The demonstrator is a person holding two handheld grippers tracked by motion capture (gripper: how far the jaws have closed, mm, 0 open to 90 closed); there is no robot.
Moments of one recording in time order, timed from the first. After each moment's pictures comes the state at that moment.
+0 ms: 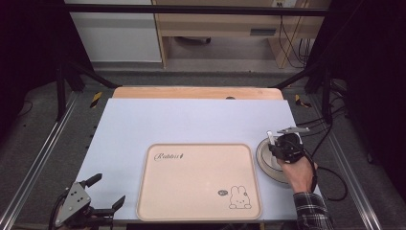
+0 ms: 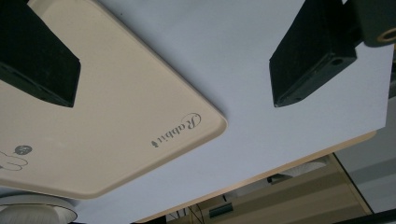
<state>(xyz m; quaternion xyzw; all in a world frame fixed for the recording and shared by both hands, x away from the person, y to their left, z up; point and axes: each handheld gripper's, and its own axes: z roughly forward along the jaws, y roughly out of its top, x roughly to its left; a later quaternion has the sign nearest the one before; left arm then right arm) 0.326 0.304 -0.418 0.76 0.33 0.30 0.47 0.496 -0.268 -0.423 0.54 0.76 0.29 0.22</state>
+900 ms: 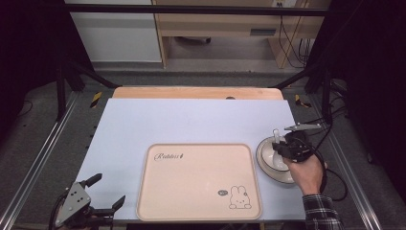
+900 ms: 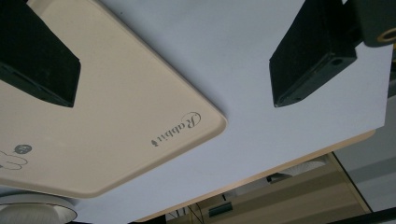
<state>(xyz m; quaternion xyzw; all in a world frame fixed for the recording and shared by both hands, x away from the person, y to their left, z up) 0.326 0.303 -0.418 0.76 0.33 0.30 0.47 0.480 -0.275 -0.386 0.54 0.76 0.30 0.20</state>
